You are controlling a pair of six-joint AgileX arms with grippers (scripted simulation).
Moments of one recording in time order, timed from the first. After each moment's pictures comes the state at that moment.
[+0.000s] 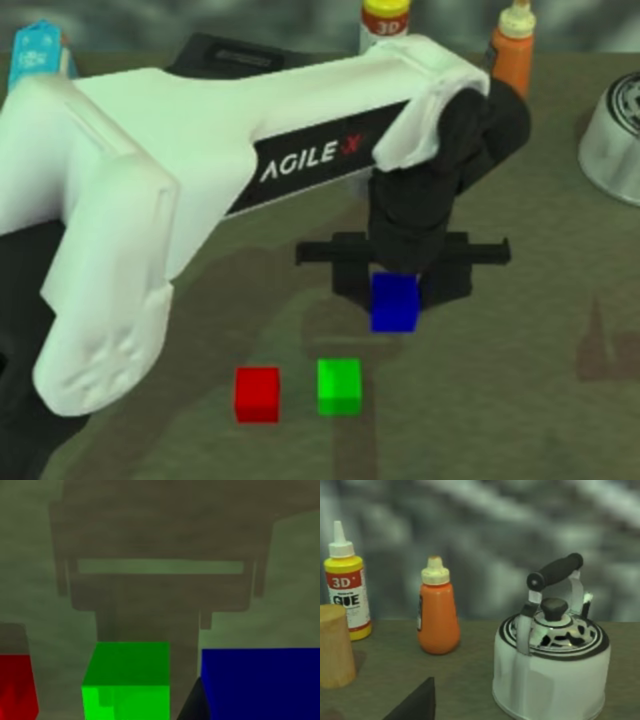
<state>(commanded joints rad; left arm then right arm) -0.86 2.31 1.96 -1.23 -0.02 -0.83 0.01 0.00 0.00 0.00 0.00 0.00</state>
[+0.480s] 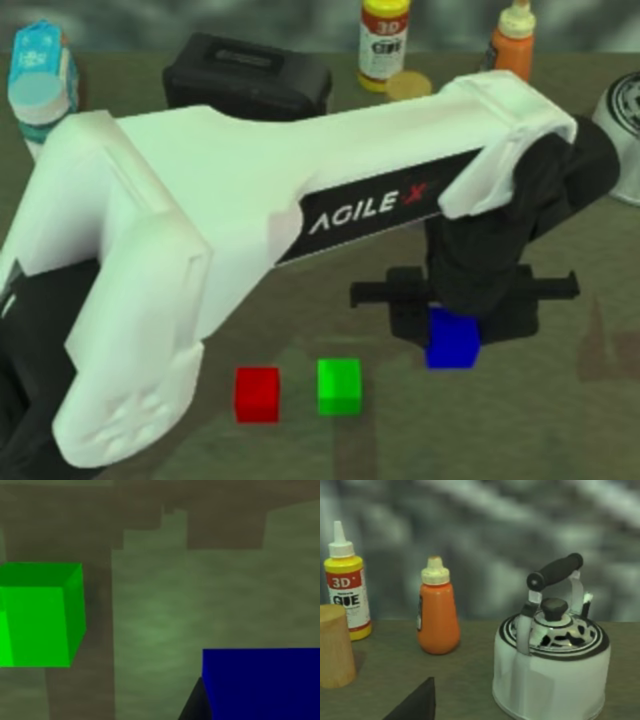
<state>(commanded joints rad) -1.00 2.31 2.00 -1.24 -0.03 -0.99 0.01 0.00 0.00 0.00 0.00 0.00</state>
